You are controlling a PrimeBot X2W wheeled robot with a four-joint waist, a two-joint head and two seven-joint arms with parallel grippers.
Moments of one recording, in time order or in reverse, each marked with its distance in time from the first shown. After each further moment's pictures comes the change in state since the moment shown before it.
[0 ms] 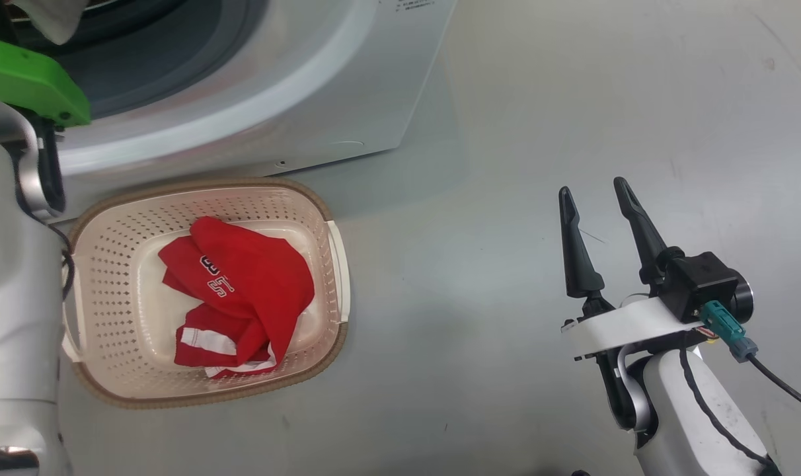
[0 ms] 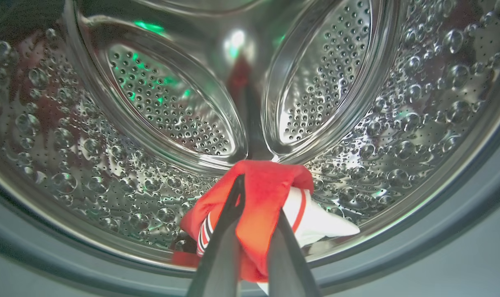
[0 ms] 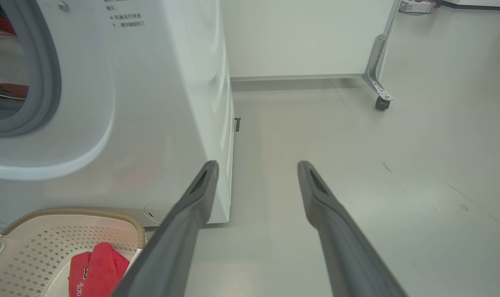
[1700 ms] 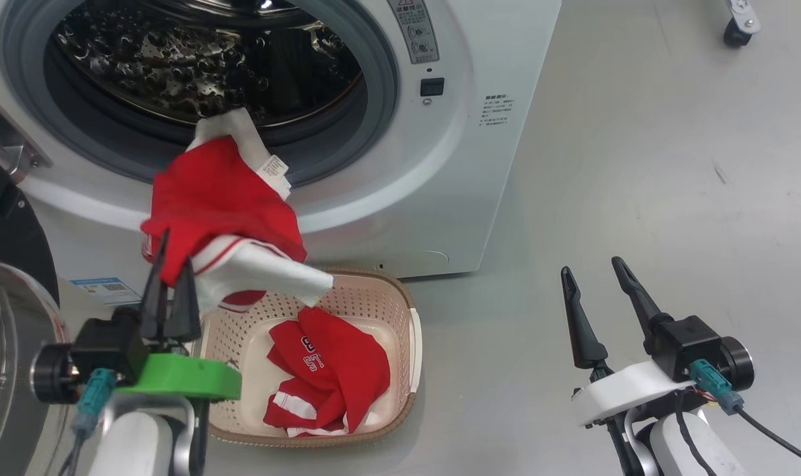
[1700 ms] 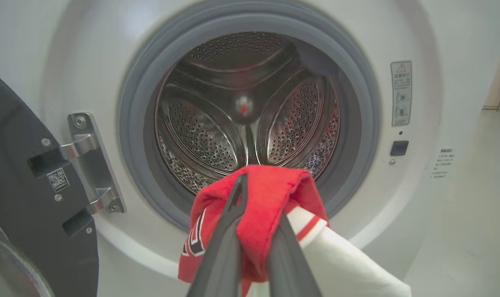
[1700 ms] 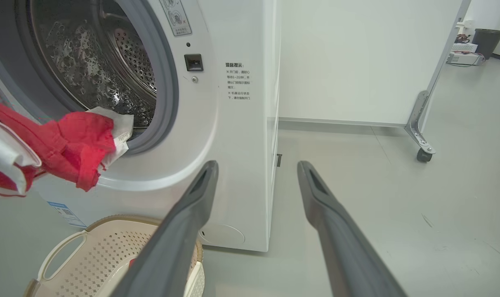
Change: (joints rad) left arm 0.760 -0.131 -0.060 -0.553 0.000 -0.033 -0.099; right arm 0.148 -0.041 0.015 0.032 -0.017 0.002 0.014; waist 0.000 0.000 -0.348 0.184
